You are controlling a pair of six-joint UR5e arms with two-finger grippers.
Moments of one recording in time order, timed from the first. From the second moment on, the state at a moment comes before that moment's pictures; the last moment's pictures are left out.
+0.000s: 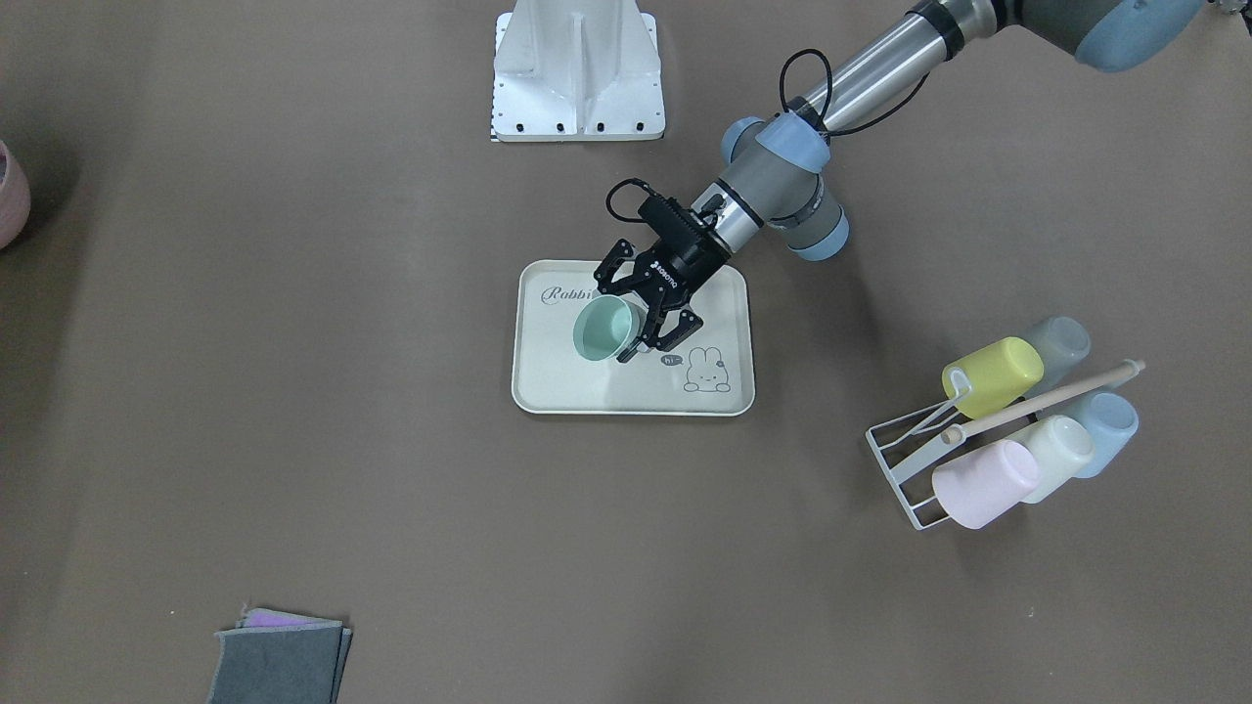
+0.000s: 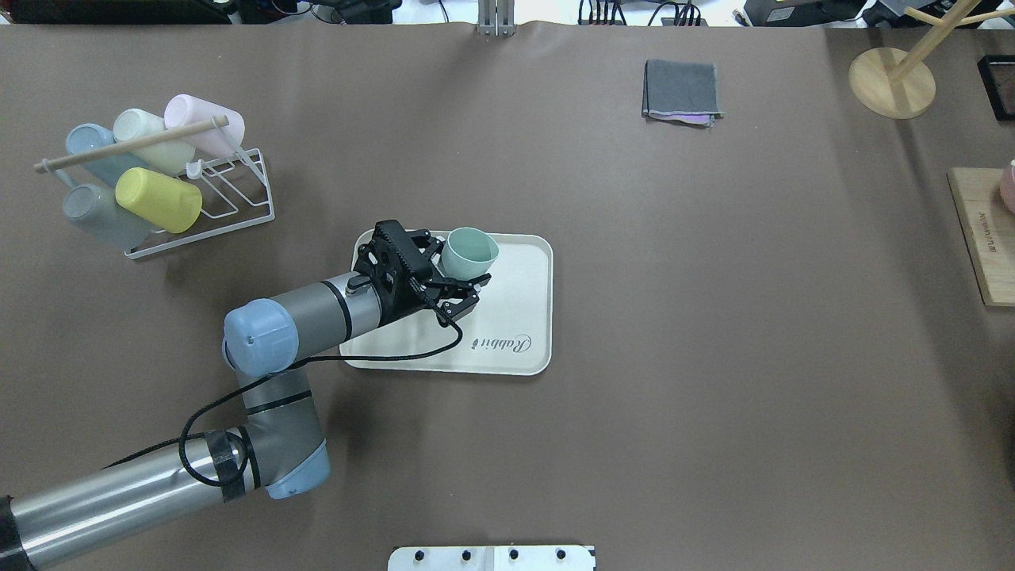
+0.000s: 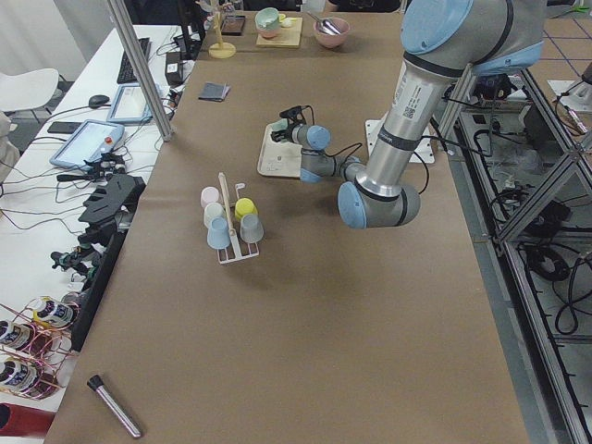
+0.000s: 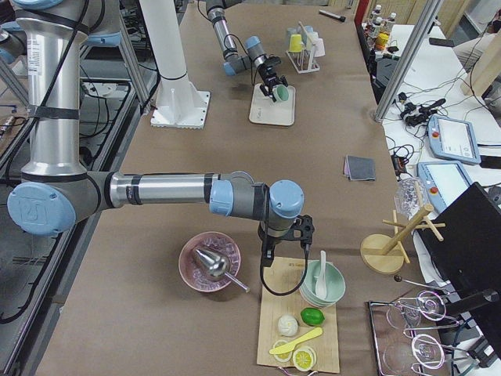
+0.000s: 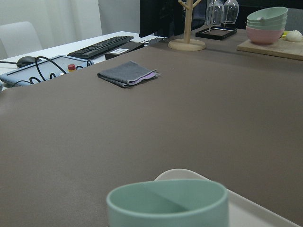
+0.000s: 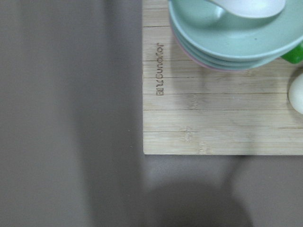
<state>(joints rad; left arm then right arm) -0.42 -2.17 -1.22 -3.06 -1.44 -0.40 1.56 -1.64 1.68 -1.73 2.40 0.01</state>
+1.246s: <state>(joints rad) -0.38 -2.18 -1.18 -3.15 -1.43 -0.38 1.64 -1.62 1.64 -1.76 2.33 0.02</state>
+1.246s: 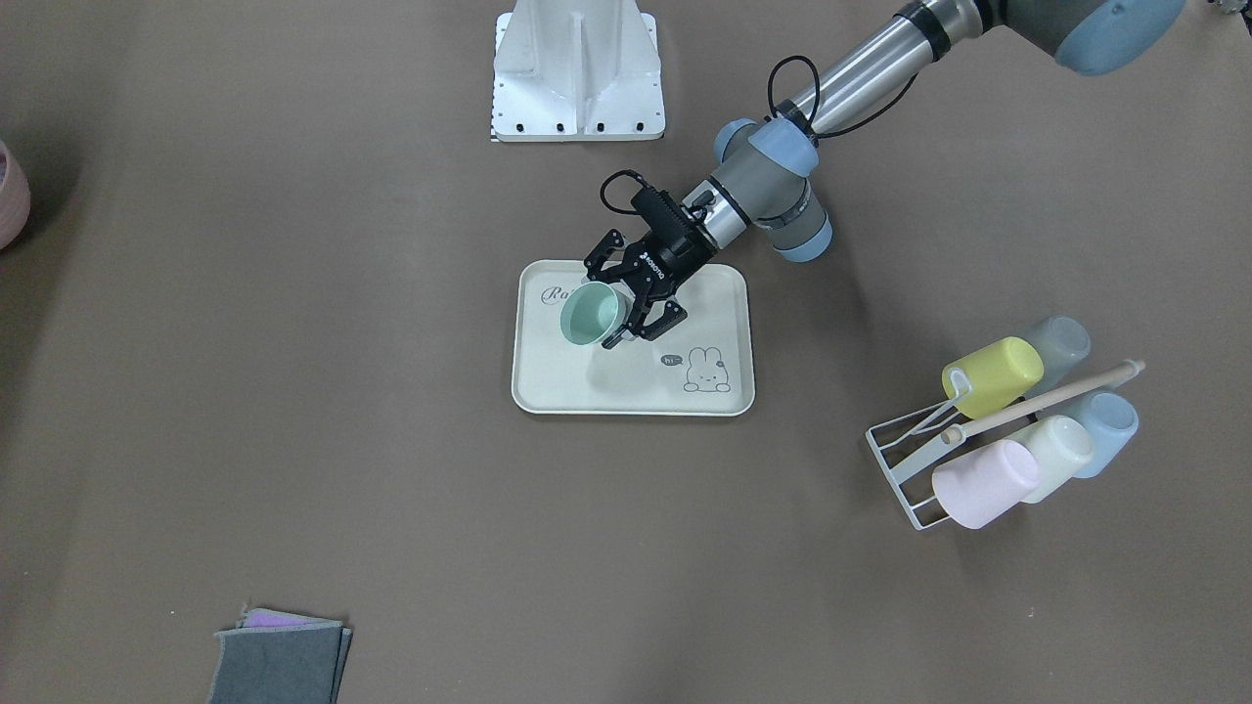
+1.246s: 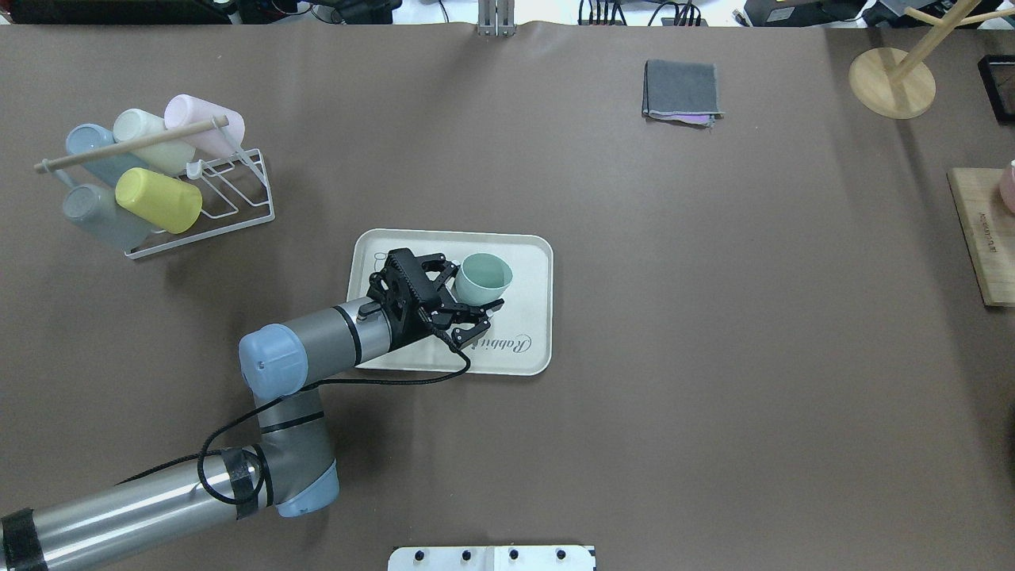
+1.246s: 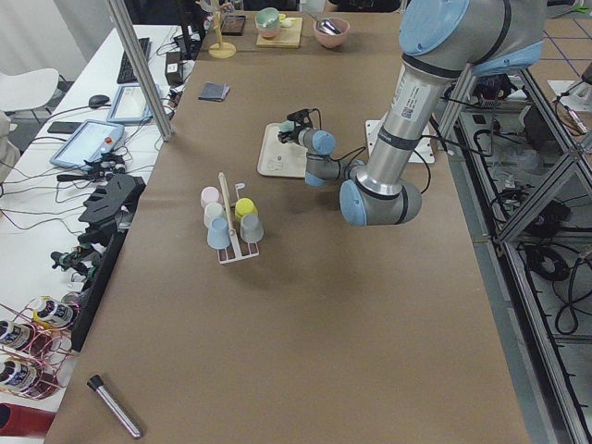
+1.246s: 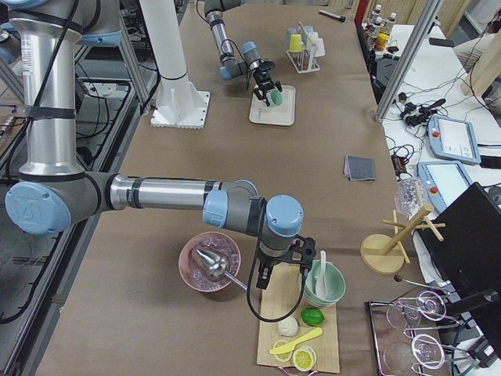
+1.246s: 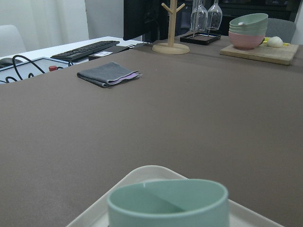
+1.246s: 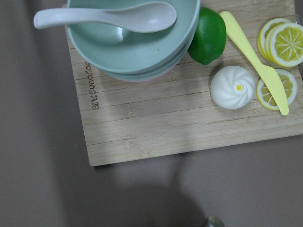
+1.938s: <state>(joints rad) -0.38 -2.16 -1.18 -3.16 -1.43 -0.37 1.64 -1.63 1.64 -1.75 2.33 0.01</state>
